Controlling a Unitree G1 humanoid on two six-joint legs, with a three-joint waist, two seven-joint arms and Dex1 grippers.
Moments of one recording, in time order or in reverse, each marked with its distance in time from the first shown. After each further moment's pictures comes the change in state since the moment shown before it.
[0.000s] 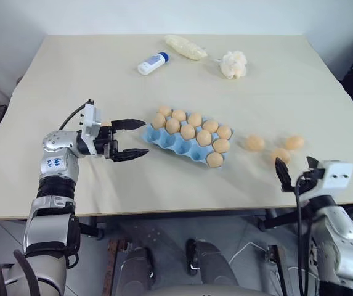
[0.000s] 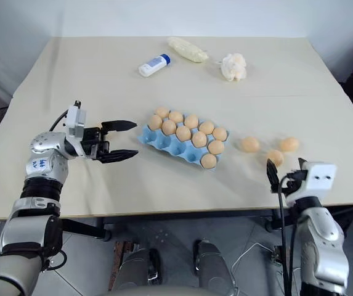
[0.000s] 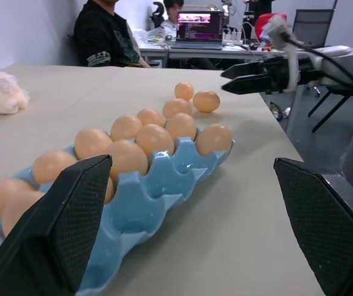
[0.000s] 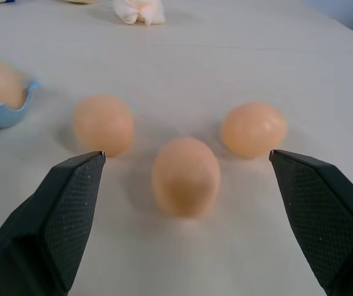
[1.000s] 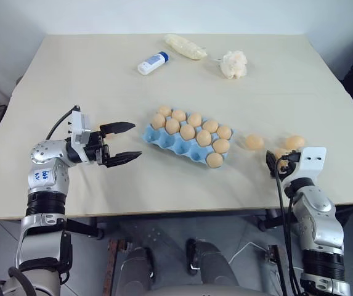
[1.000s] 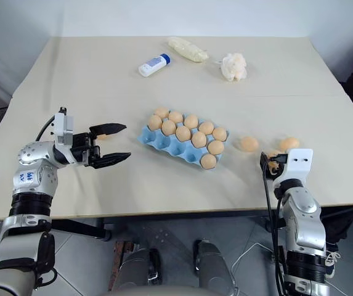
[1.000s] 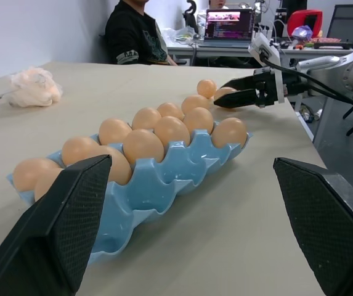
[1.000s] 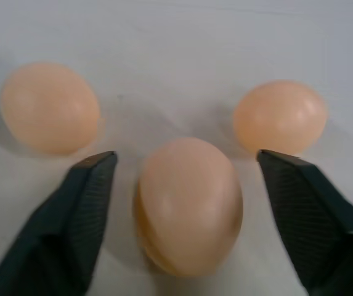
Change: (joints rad) left arm 0.135 0.032 0.039 -0.193 -0.040 0.051 0.107; right arm -0.132 -0.005 0.069 0.184 -0.098 0.024 -0.070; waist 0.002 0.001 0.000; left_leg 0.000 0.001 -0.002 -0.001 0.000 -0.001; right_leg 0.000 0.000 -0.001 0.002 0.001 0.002
